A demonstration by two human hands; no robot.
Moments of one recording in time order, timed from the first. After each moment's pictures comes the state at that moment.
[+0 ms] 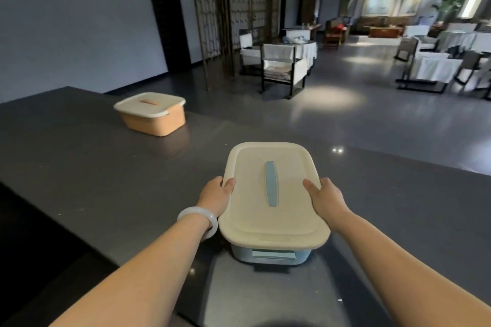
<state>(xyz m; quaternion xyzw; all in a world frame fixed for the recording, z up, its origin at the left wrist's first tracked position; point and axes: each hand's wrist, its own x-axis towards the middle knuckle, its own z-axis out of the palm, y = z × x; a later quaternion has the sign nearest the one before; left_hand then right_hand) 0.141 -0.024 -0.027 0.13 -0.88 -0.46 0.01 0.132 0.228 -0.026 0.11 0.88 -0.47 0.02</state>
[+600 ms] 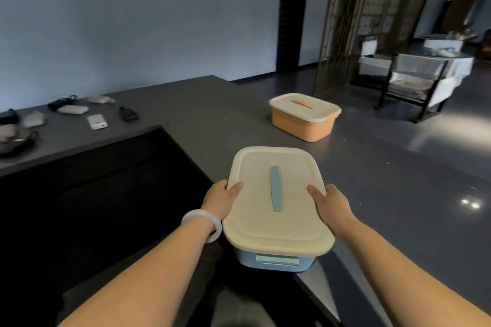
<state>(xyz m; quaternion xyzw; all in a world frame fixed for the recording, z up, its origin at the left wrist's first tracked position) 0.260 -0.443 -0.035 0.30 -0.80 -0.51 0.10 0.145 -0.214 -0.031 -0.07 0.89 -0.43 0.11</state>
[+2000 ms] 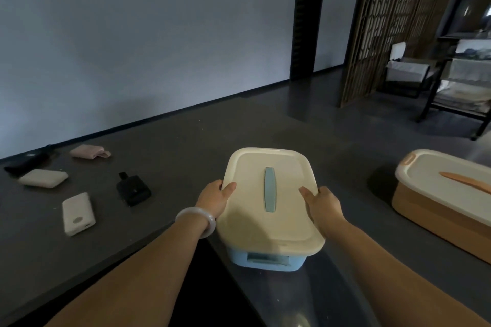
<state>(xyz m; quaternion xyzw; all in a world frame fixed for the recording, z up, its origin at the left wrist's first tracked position) -0.050 -1.027 -0.024 0.30 -0.85 -0.43 0.09 -0.168 -0.801 -0.033 -0.04 0.87 -0.47 0.12</state>
